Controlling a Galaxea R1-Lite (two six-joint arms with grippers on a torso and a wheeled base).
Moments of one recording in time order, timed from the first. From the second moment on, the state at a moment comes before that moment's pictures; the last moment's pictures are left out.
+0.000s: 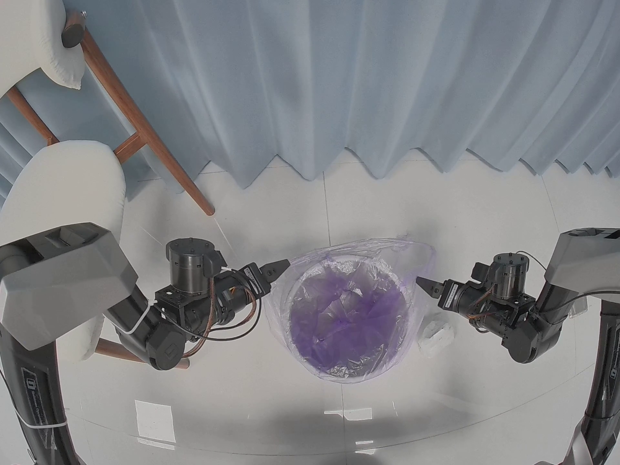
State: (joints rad) left arm -0.42 2.21 -0.83 -1.07 -0.10 -0.73; right arm 0.24 2.25 -0.65 -1.22 0.15 0.44
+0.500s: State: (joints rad) left arm -0.40 2.28 -0.84 -1.06 -0.10 -0.70; right arm 0.23 2.39 -0.77 -1.22 0.06 0.43
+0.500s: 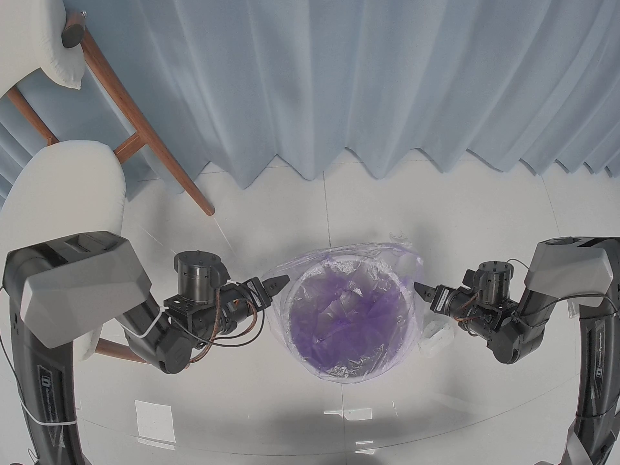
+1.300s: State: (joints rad) left arm -0.33 2.46 -1.04 -0.79 -0.07 -0.68; right arm 0.23 2.53 -0.77 -1.25 0.01 0.42
